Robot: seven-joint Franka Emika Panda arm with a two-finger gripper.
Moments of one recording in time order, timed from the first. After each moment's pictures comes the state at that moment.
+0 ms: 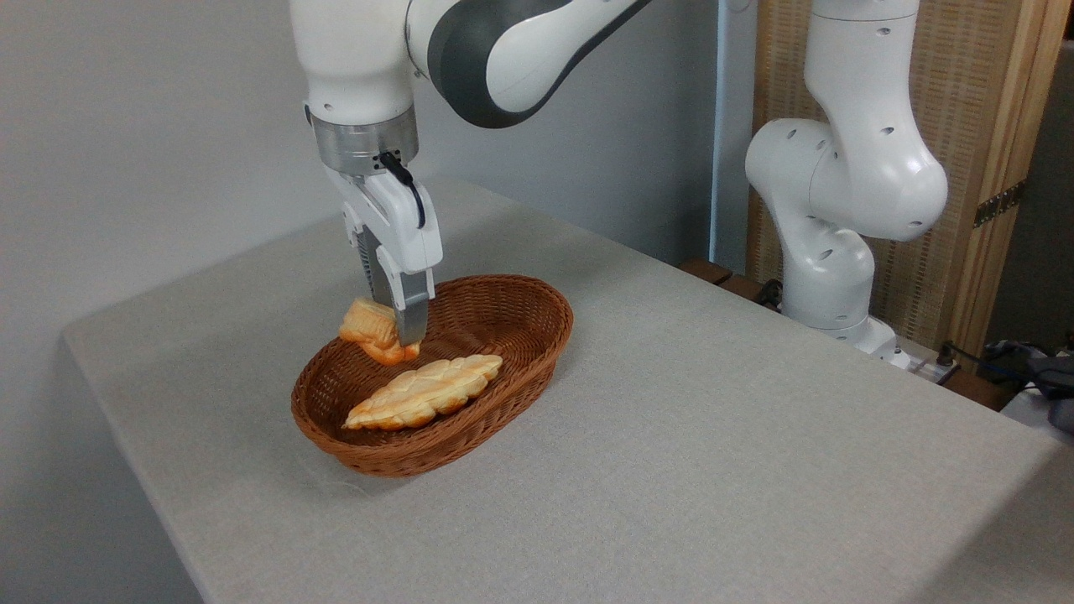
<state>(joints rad) -0.06 -0.05 -0.17 -1.94 -0.19 1.94 0.74</state>
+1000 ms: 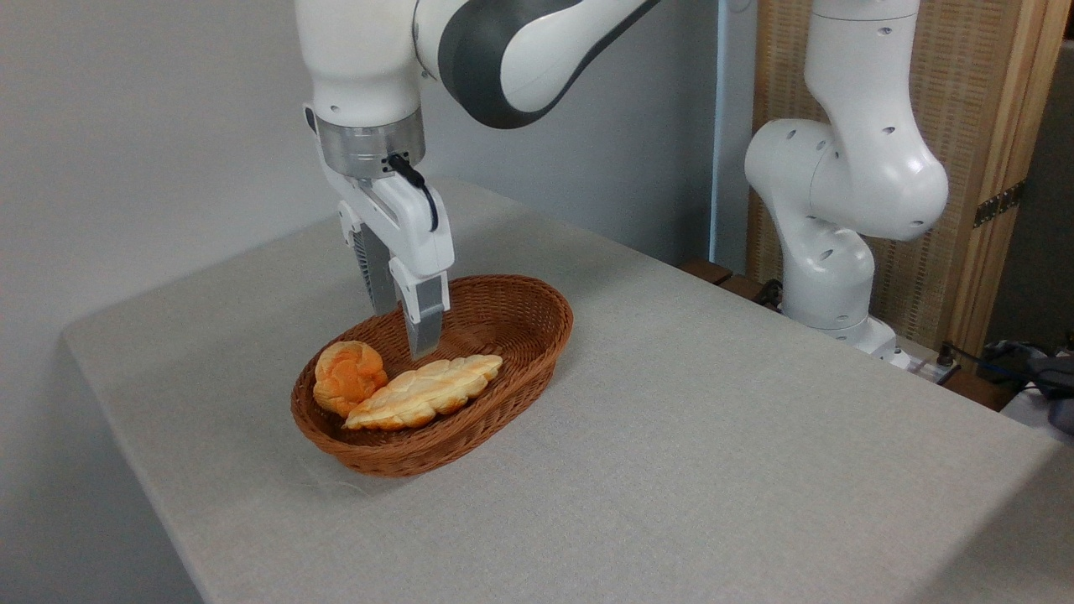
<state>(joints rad) -0.04 -0.05 -0.14 -1.93 -0.19 1.93 0.73</state>
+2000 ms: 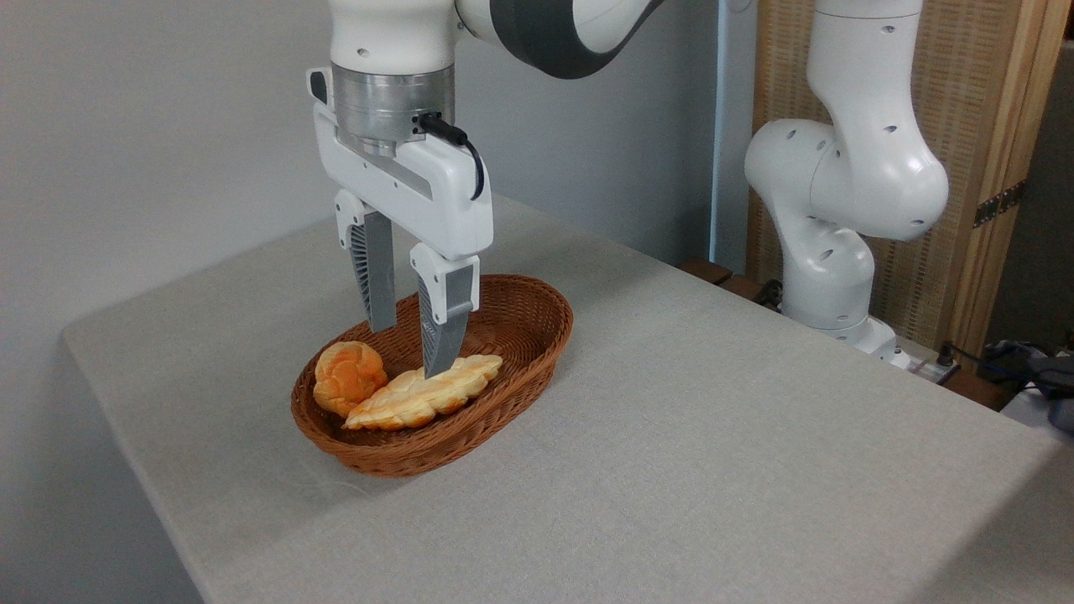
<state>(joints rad) -0.04 -0.08 -0.01 -1.86 -0.10 1.93 0.73</state>
